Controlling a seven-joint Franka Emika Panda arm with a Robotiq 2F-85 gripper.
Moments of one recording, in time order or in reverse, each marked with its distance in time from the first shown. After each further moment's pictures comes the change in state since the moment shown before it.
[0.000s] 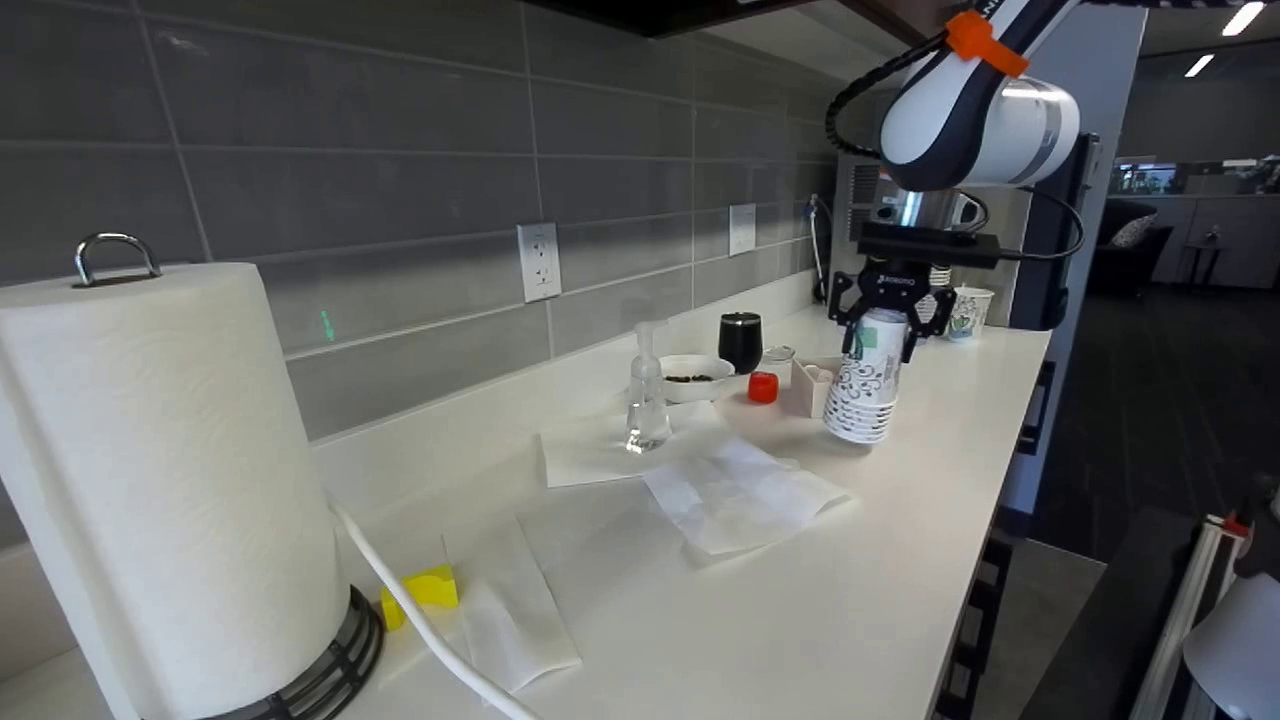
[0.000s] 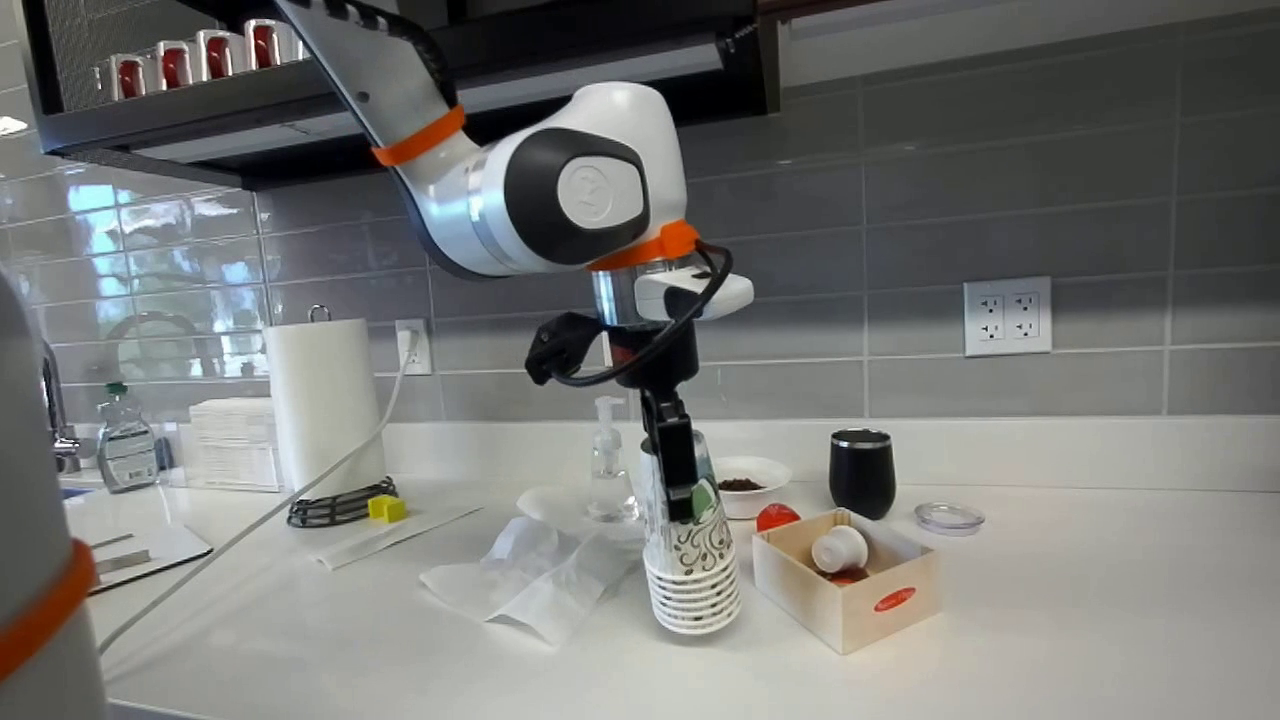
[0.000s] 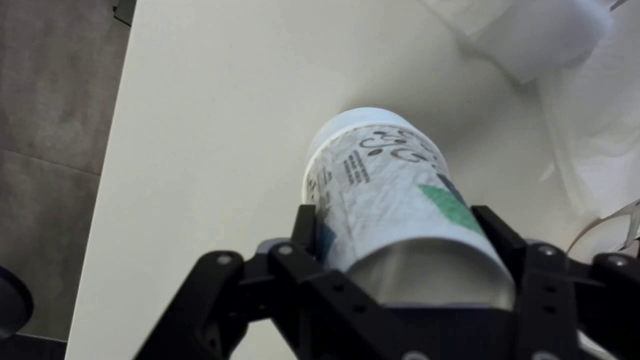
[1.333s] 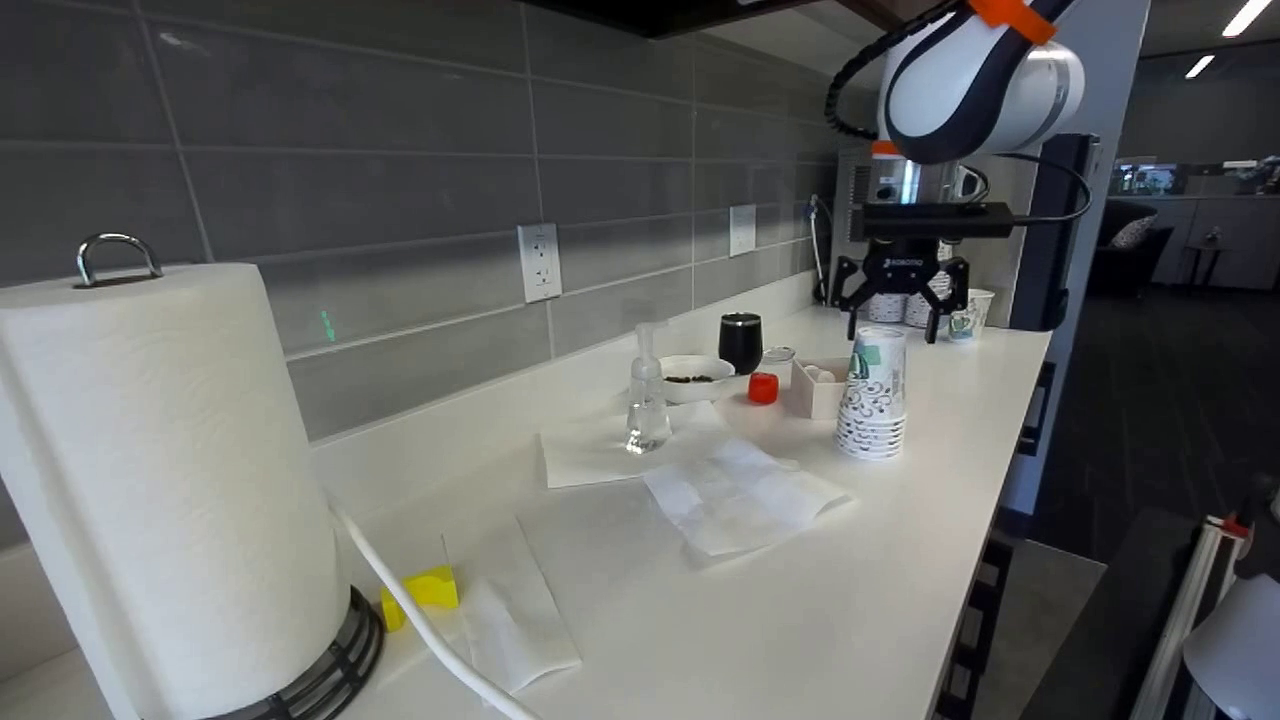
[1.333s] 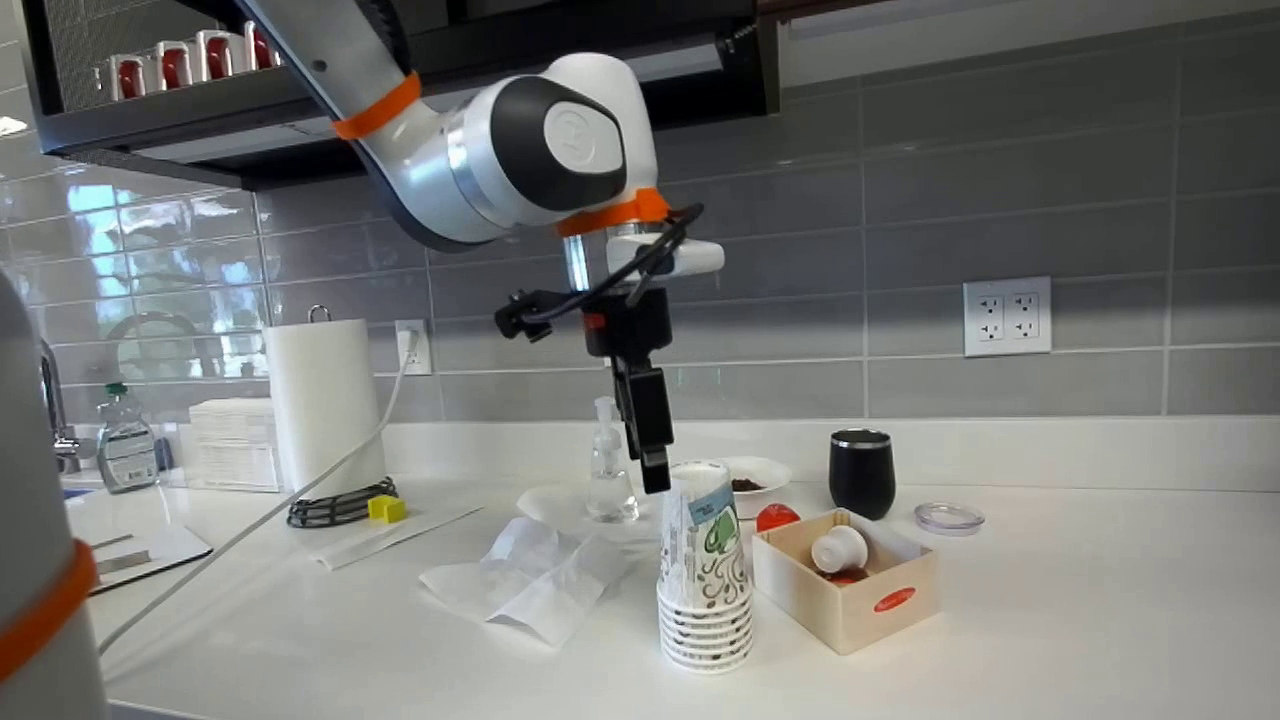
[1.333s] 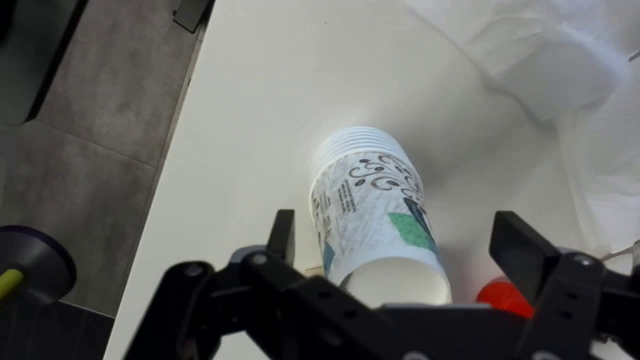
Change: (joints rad) arm 0.011 -0.113 0.038 0.015 -0.124 -0.209 0.090
